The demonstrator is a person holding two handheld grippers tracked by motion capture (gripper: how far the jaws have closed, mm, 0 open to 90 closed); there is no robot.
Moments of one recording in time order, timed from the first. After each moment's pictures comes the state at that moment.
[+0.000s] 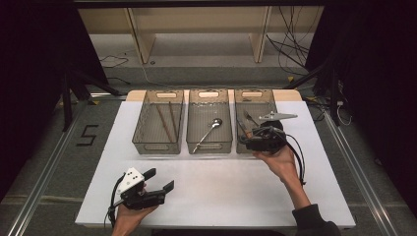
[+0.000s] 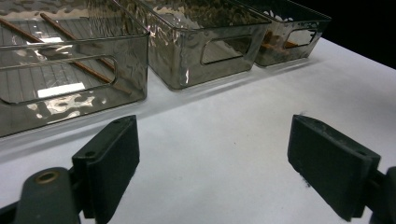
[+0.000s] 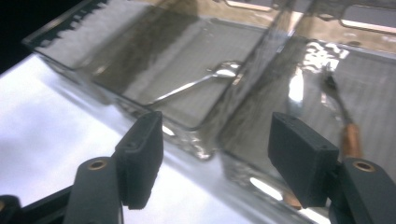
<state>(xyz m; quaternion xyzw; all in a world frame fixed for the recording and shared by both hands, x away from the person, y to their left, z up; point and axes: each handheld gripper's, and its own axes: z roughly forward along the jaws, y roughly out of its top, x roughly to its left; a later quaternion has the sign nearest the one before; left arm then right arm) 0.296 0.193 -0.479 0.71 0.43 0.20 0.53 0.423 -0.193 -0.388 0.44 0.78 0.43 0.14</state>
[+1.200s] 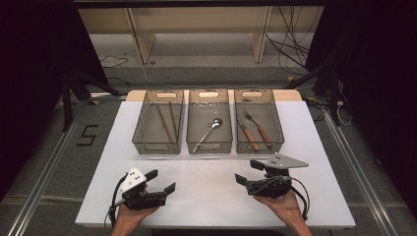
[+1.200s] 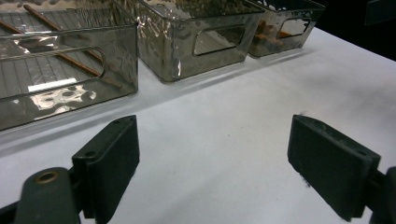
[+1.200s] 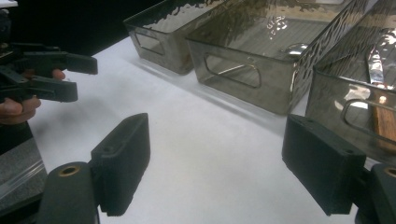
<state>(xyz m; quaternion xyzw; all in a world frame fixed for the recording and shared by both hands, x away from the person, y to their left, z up) 0.296 0.191 -0.480 0.72 0.42 0.18 0.52 0.326 -0.201 -0.432 0.36 0.77 0.51 0.12</state>
